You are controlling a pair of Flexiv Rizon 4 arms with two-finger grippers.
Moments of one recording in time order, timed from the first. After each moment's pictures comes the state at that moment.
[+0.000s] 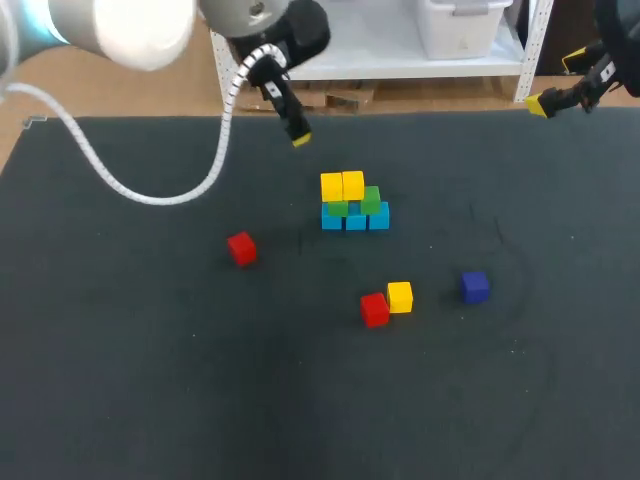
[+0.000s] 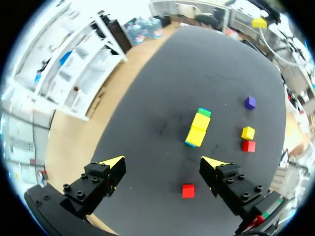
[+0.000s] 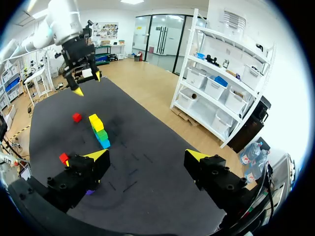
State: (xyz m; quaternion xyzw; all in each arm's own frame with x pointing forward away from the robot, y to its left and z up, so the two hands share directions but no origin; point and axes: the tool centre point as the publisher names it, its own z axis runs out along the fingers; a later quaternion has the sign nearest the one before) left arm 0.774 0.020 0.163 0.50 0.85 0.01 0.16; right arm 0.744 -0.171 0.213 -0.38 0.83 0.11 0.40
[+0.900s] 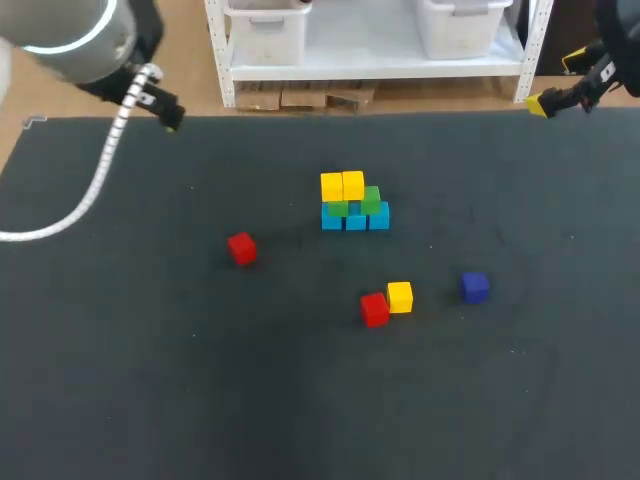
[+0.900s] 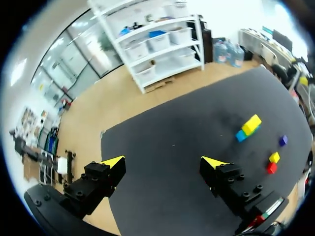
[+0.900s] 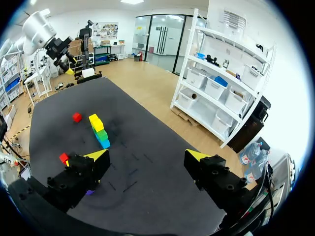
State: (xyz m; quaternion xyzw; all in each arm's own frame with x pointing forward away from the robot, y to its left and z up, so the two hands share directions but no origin) left arm 0.737 0.198 0.197 0.18 0.94 0.08 0.28; right arm 0.744 -0.171 0.213 -0.38 0.83 0.11 0.40
